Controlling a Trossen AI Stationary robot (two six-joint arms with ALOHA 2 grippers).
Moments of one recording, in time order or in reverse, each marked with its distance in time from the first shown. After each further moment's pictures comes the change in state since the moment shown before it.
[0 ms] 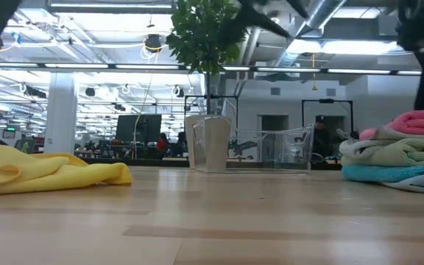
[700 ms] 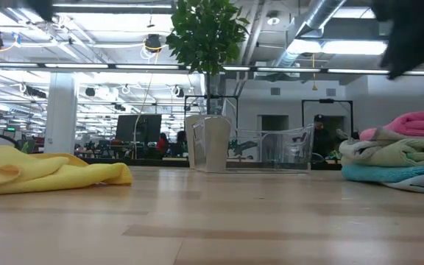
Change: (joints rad) left arm -0.596 -0.159 -0.268 -0.569 -0.248 -0.692; right arm -0.080 0.013 0.103 0.174 0.007 -0.251
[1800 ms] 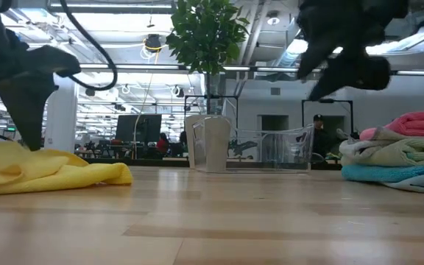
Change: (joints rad) left arm 0.021 -0.505 -1.023 0.496 -0.040 -0.578; right arm -0.242 0.336 0.046 0.609 -0.243 -0.374
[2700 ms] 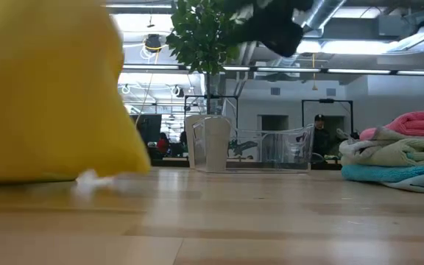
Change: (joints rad) left arm -0.018 -0.003 0.339 0.168 -0.038 0.383; right arm -0.037 0.212 0.245 0.238 -0.102 -0.583
